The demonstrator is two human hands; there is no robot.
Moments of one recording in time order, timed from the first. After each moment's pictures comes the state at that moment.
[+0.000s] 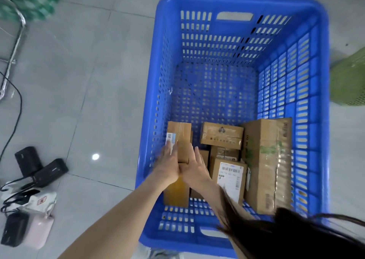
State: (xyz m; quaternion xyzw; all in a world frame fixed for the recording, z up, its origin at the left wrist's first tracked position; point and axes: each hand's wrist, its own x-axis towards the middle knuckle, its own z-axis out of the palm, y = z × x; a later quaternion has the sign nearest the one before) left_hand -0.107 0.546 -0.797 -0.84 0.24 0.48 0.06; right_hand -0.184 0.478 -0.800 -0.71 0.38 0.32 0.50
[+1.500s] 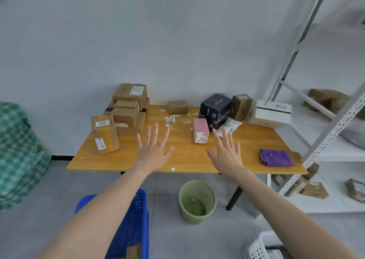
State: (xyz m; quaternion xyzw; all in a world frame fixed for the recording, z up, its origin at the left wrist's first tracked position) left_hand -0.301 0.145 -0.078 -0.88 0.48 0.02 -0.03; right_hand -0.499 0.017 -0.065 -0.90 0.41 -0.08 0.10
